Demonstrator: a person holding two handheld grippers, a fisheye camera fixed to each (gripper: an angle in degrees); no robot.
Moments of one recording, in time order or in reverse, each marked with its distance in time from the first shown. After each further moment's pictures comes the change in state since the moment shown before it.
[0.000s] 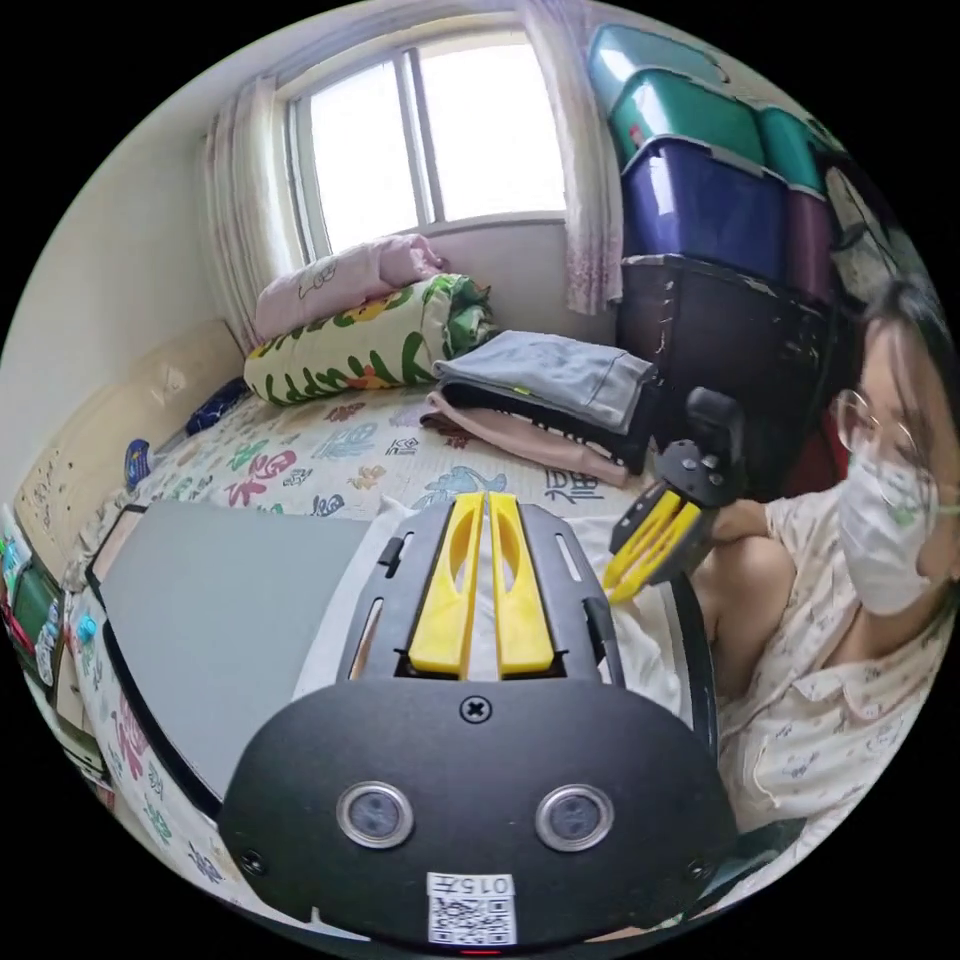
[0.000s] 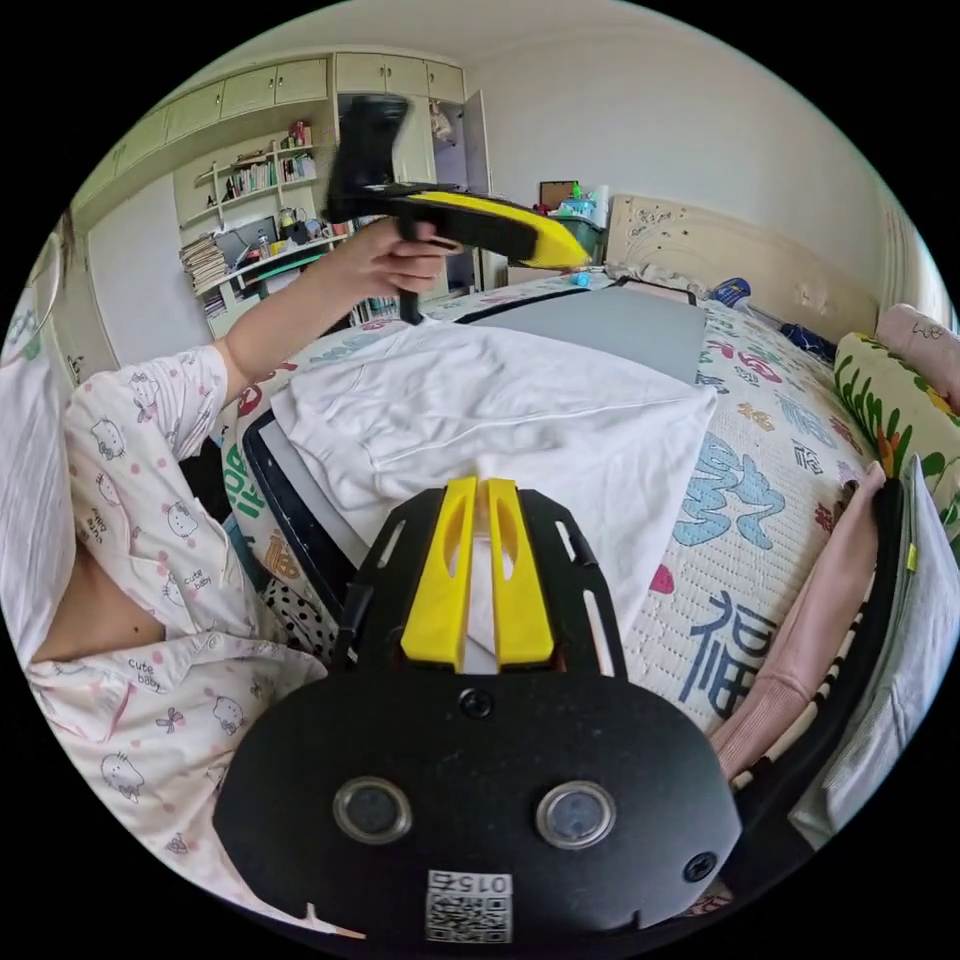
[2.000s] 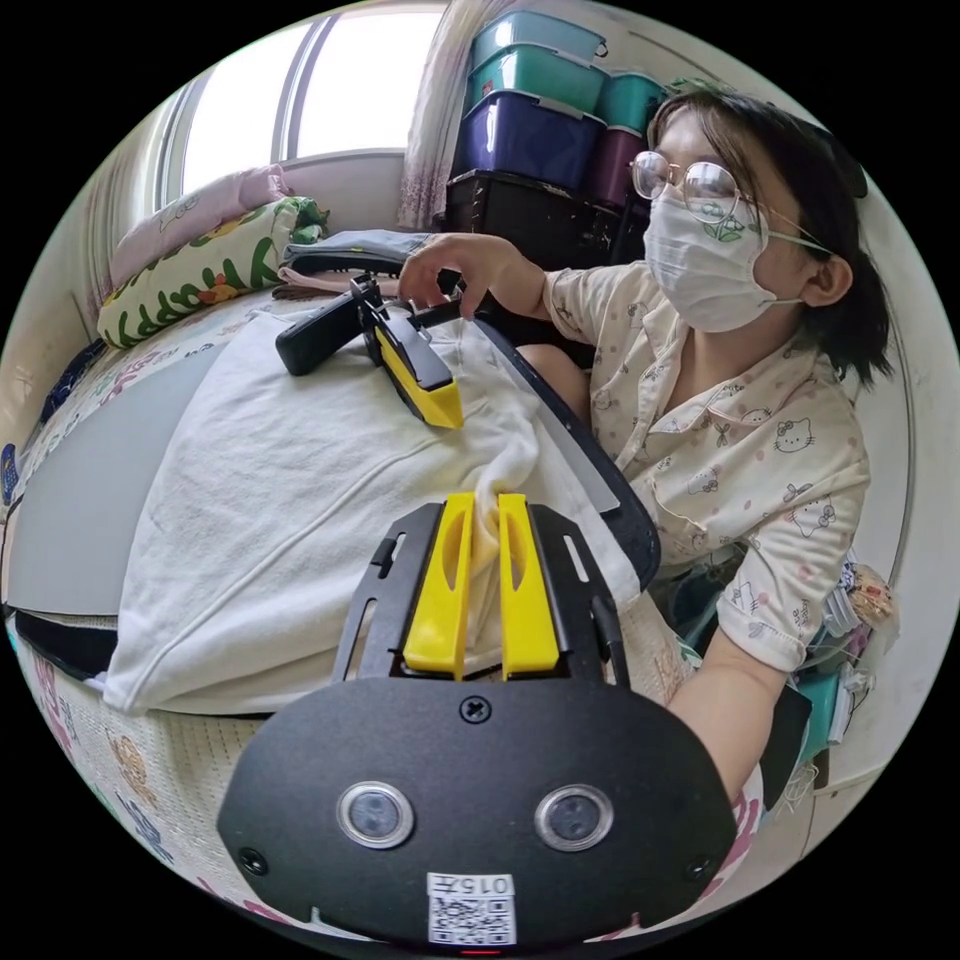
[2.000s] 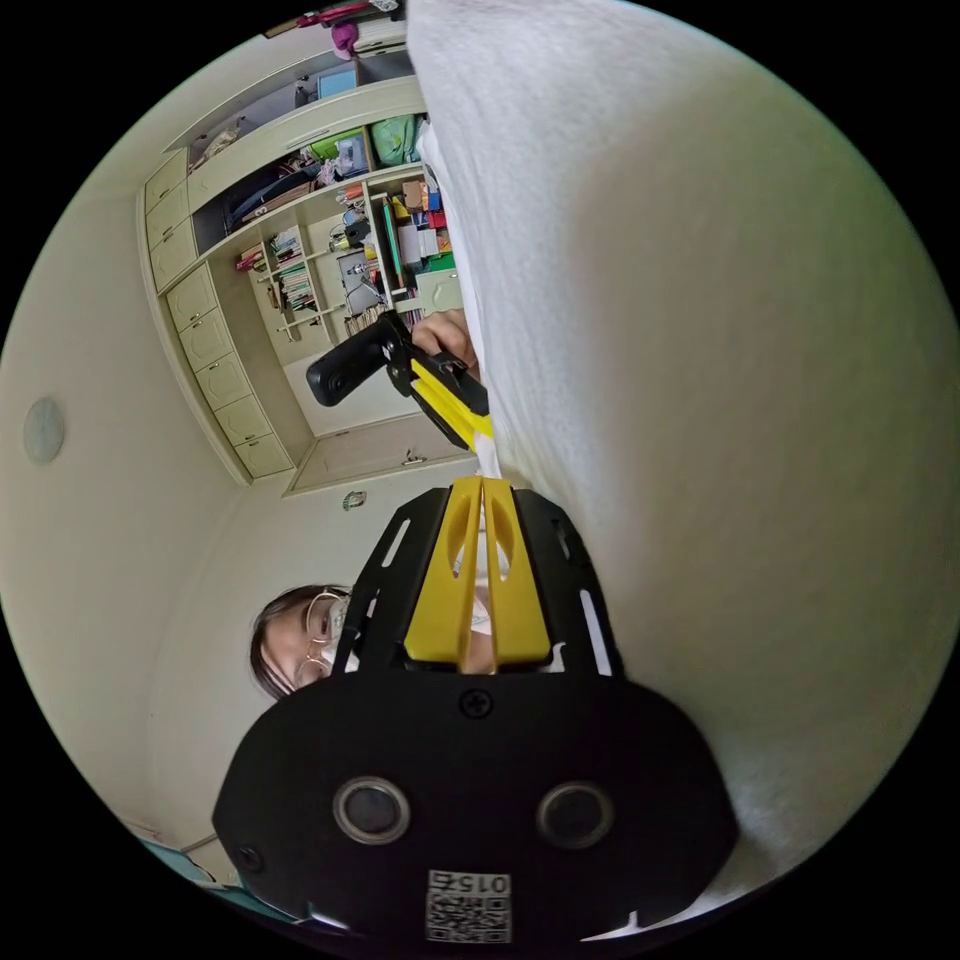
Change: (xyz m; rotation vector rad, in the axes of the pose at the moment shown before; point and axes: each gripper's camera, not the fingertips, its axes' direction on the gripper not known) left arm -0.179 0.243 -0.180 -0.193 0.507 0.153; right arm -0.250 0.498 -0.476 -1.864 0.029 -2.207
